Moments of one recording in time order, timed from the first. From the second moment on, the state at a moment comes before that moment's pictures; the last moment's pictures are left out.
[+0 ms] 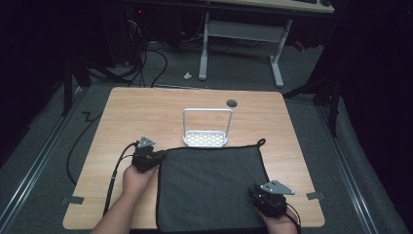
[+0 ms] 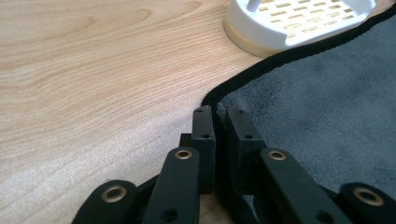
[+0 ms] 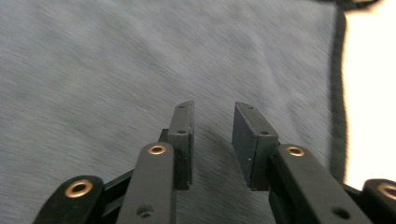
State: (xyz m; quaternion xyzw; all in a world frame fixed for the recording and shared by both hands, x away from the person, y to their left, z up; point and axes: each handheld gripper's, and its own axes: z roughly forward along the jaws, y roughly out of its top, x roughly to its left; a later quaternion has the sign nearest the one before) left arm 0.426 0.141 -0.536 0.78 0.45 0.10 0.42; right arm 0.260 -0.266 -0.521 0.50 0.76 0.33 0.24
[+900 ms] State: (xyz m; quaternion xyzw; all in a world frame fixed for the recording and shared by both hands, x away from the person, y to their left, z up) left arm 0.422 0.145 -0.535 0.78 0.44 0.10 0.44; right arm 0.258 -0.037 -0.520 0.32 0.86 0.38 0.13
